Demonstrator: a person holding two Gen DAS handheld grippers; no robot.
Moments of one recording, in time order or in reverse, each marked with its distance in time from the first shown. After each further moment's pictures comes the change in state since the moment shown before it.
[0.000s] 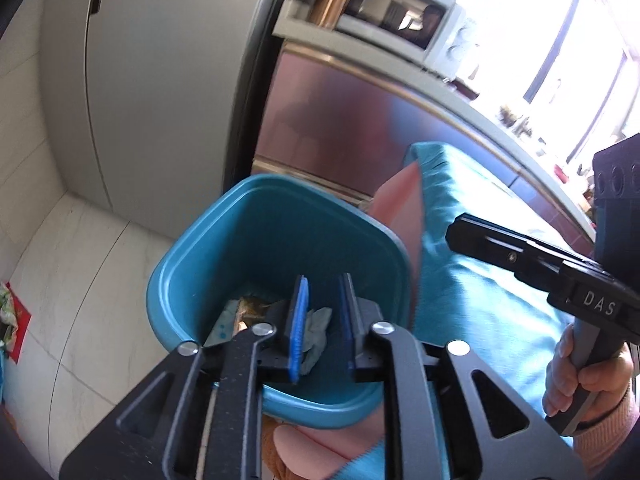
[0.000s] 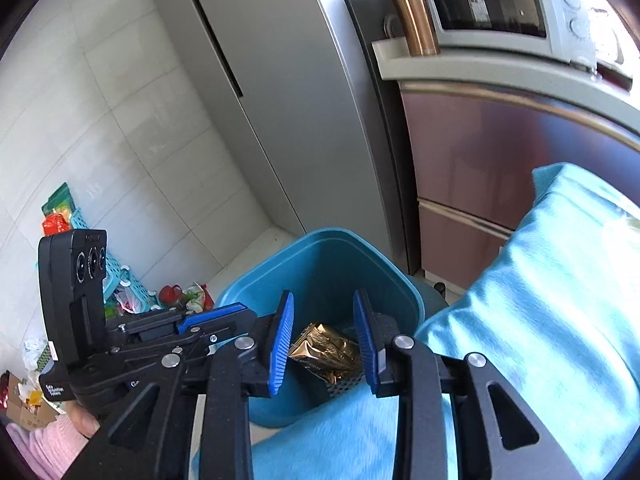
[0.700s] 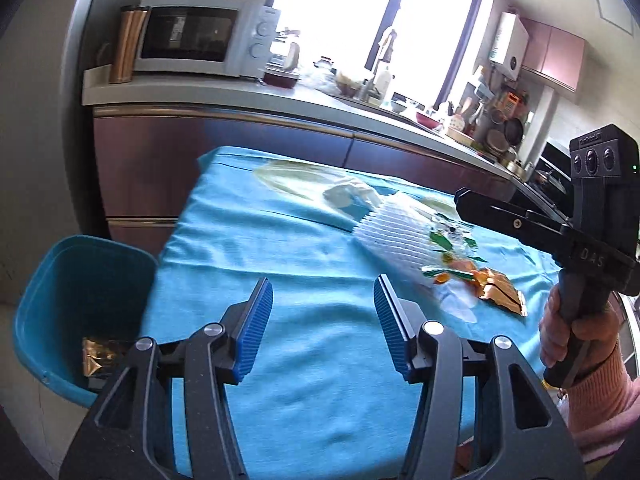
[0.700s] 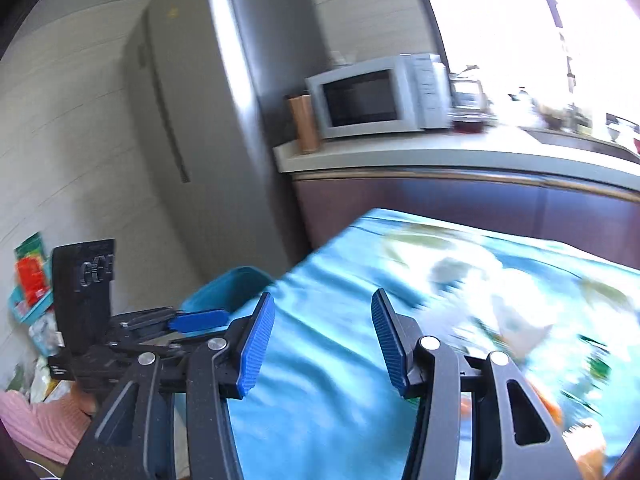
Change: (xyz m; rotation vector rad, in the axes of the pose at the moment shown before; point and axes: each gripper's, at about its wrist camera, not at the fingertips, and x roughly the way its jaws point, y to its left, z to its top) left arm -0.040 -0.195 -0.051 0.356 -0.027 -0.375; right arm -0.233 -0.066 -0.099 0.107 -0.297 -0.302
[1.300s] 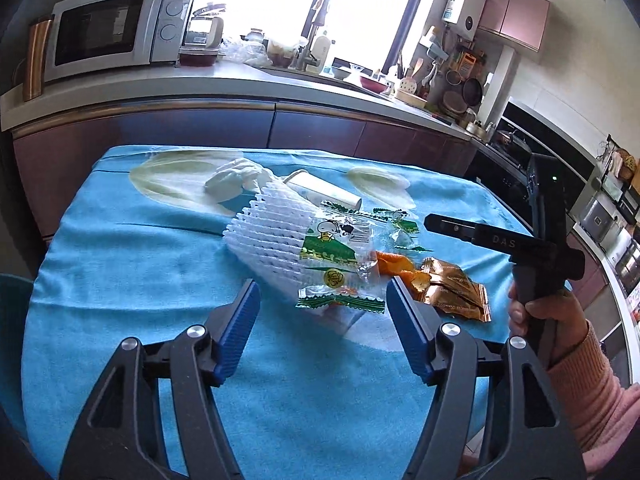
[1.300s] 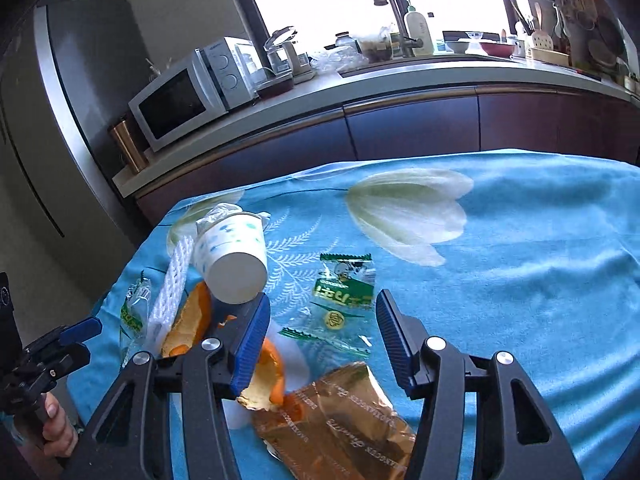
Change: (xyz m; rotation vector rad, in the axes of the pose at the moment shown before) left arm 0.079 -0.097 0.012 0.101 0.105 -0.110; right arm -0.042 -0.183 -0.054 0.330 0.064 -0.343
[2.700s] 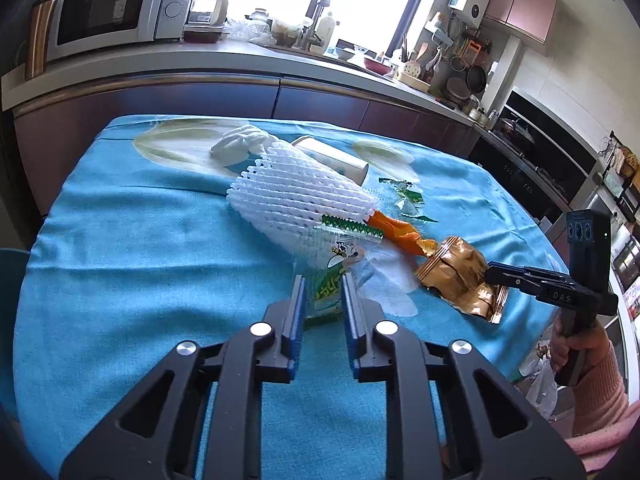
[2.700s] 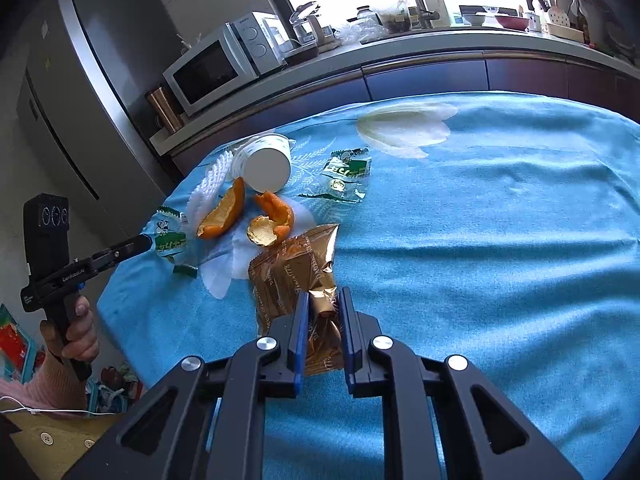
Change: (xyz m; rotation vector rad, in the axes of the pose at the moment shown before) left arm 0.001 0.012 -0.020 -0.019 0.069 -0.016; right arm -0.061 -0.018 -0.070 -0.028 0.106 0.120
